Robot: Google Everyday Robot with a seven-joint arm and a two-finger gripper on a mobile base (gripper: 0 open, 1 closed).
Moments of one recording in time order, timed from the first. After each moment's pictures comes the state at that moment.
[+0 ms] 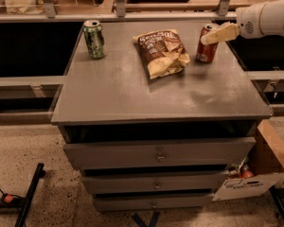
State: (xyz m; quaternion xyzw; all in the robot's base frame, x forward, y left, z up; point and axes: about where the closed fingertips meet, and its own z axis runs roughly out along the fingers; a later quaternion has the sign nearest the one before) arm 0.775 -0.268 0.931 -0.34 0.77 0.11 0.53
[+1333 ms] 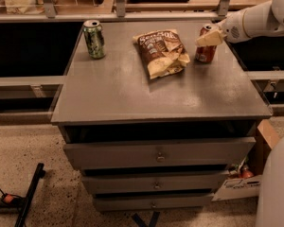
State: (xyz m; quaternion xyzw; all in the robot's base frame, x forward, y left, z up) arm 0.786 -0.243 0.891 -0.38 0.79 0.12 0.46
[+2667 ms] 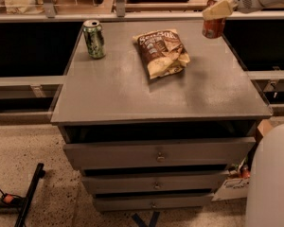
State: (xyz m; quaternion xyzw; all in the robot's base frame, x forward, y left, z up) arm 0.783 -0.243 0.985 -0.39 0.77 0.08 0.49
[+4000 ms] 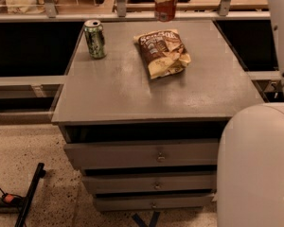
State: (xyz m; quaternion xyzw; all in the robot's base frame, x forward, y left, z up) arm 0.779 -0.082 1.042 -0.49 0.69 0.15 0.51
